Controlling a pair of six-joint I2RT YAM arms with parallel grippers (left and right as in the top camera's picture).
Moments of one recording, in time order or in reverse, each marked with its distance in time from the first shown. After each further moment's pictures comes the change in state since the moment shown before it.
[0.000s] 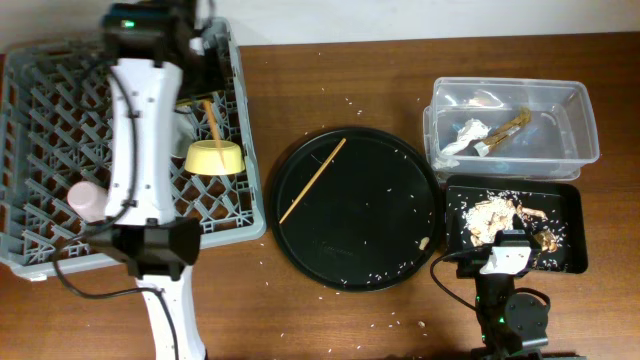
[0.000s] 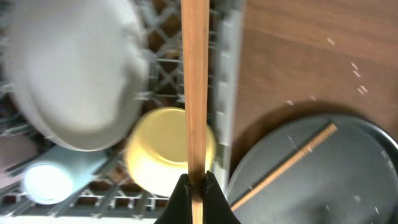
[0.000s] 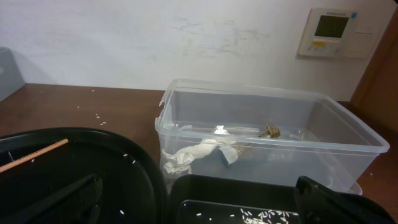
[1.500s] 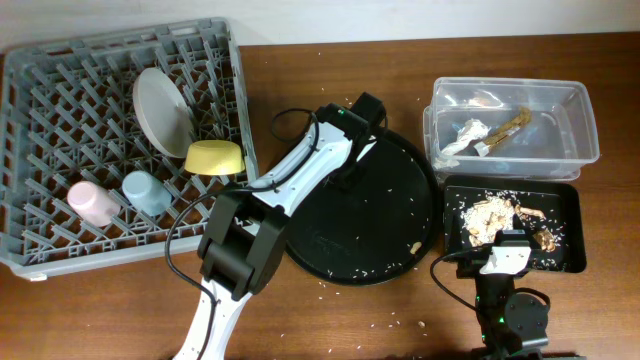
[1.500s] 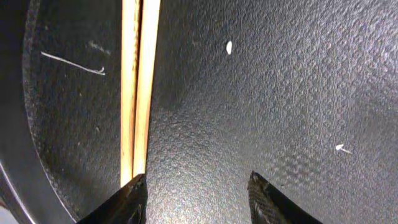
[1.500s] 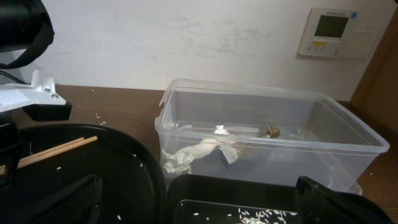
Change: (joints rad) left arm -0.533 0.077 -0.739 0.556 -0.075 0.362; right arm 0.000 0.001 0.000 0.000 0.000 0.000
